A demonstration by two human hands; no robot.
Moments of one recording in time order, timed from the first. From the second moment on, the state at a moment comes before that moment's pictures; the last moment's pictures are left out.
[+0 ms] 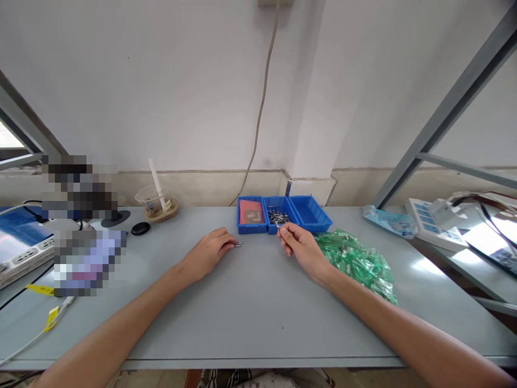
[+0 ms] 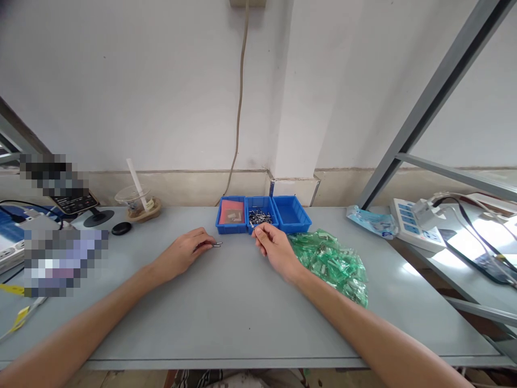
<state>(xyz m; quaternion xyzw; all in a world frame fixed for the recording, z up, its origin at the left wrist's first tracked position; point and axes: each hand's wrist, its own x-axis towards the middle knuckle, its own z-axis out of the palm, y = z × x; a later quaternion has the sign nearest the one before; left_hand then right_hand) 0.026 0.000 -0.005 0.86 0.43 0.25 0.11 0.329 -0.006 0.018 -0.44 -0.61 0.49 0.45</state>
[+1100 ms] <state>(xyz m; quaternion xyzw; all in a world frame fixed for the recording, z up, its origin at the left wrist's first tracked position) 0.059 -0.024 0.010 0.82 0.43 0.30 0.22 0.318 -0.020 0.012 -0.41 -0.76 0.38 0.33</state>
